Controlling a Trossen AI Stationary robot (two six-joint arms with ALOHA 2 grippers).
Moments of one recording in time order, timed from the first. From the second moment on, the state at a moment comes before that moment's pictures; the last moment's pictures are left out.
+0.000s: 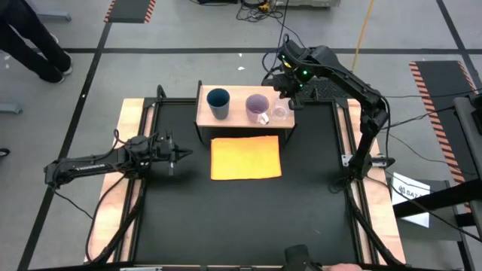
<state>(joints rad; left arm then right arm) 0.25 0.21 0.03 0.03 0.12 0.17 -0.70 1.83 2.00 -1.40 -0.21 -0.85</state>
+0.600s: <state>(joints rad) 0.25 0.21 0.03 0.02 0.12 0.17 -0.68 1.83 2.00 -1.41 -0.21 -0.85</state>
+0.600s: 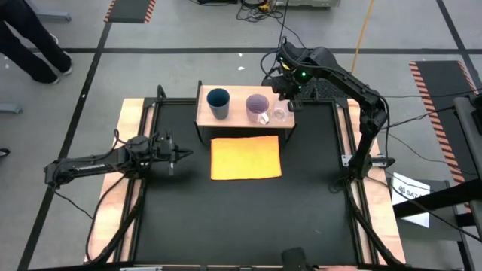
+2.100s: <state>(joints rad) 0.25 0.21 0.03 0.00 0.12 0.17 -0.65 1.90 2.04 -1.40 -0.08 -0.85</state>
